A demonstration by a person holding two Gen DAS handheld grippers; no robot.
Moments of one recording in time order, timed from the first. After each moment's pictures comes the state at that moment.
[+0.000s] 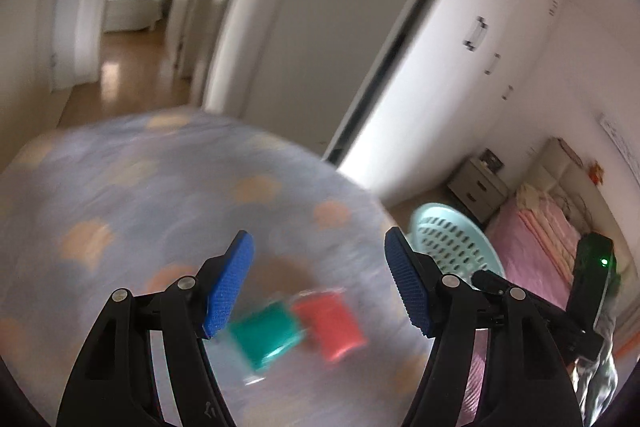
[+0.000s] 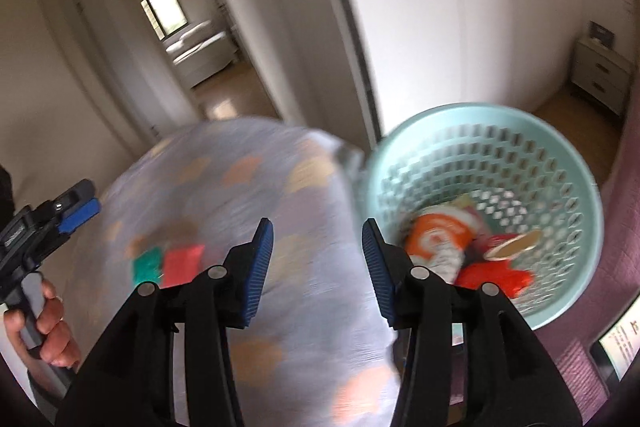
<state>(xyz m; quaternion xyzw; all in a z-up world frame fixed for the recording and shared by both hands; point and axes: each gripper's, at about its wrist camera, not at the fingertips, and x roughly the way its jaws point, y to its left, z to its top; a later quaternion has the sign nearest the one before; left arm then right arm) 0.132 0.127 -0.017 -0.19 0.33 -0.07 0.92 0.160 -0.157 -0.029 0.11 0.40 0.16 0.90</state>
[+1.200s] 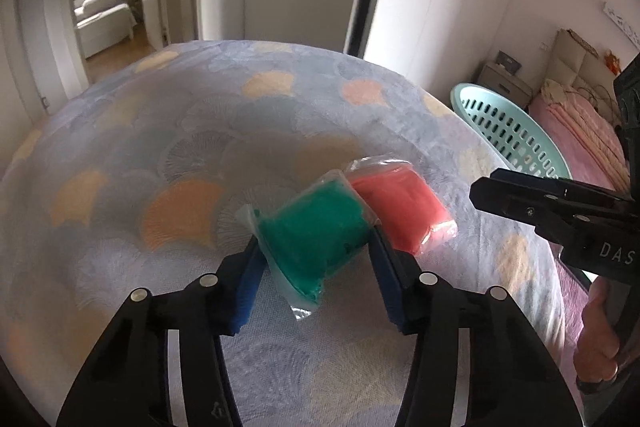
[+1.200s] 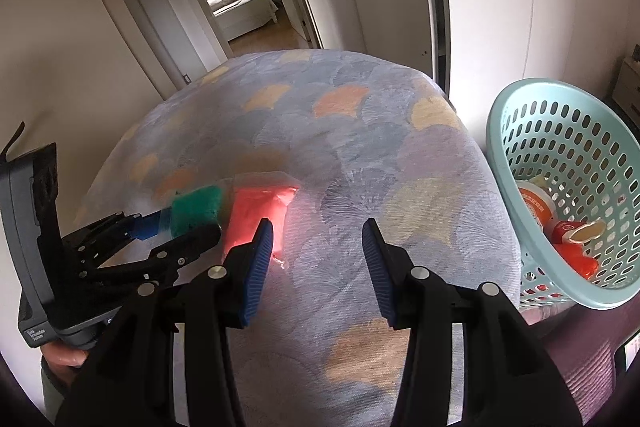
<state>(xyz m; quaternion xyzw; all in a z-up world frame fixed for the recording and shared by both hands) 0.121 0.100 -0.089 -0.03 0.41 -0.08 0.91 0.144 -0.061 -0.057 0.06 0.43 0.23 0.87</state>
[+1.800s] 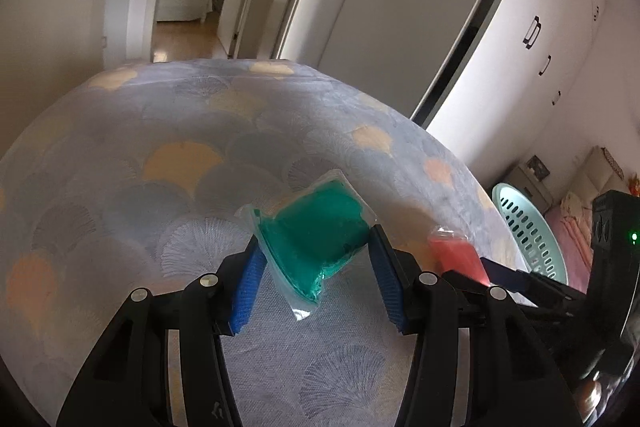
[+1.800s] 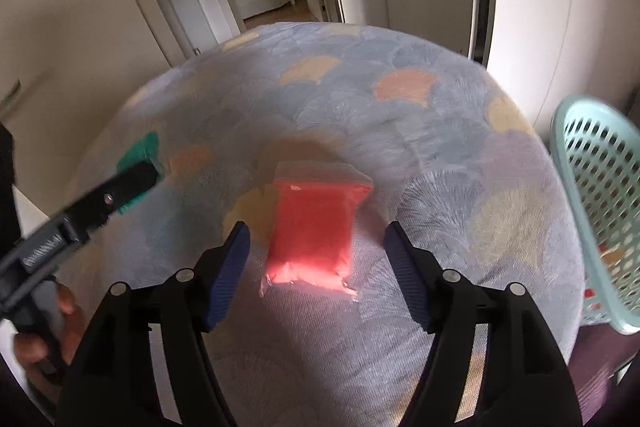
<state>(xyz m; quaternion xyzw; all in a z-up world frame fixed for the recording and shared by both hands) 0.097 0.173 -0.080 -0.18 0.34 0.01 0.92 0.151 0.005 -0.074 -0.01 0.44 0.24 0.86</state>
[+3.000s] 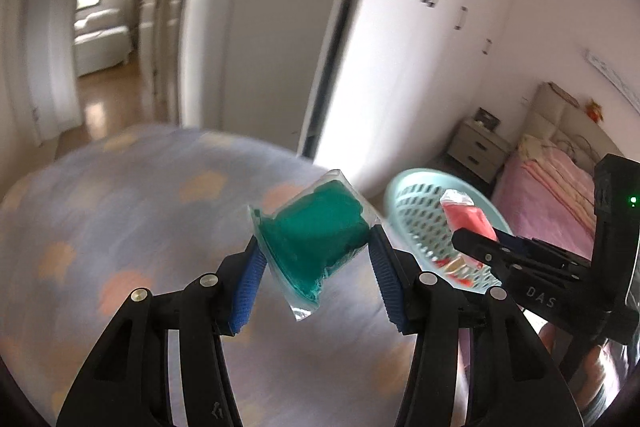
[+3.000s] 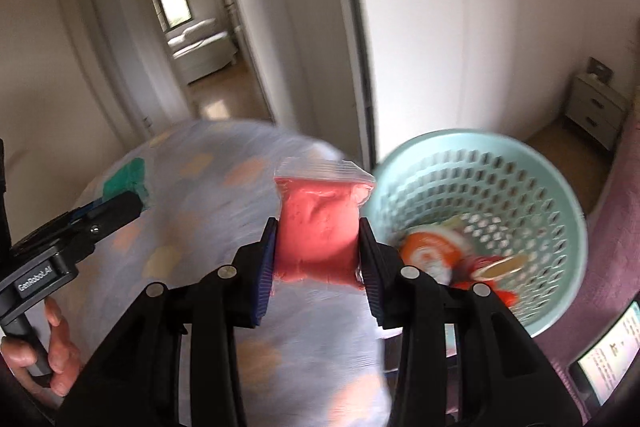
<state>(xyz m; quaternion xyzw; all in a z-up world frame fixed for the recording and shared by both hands) 0.142 0.033 -0.011 -0.08 0.32 -0.12 0.94 0.138 -0.165 -0.002 0.06 0.36 0.14 0.92</state>
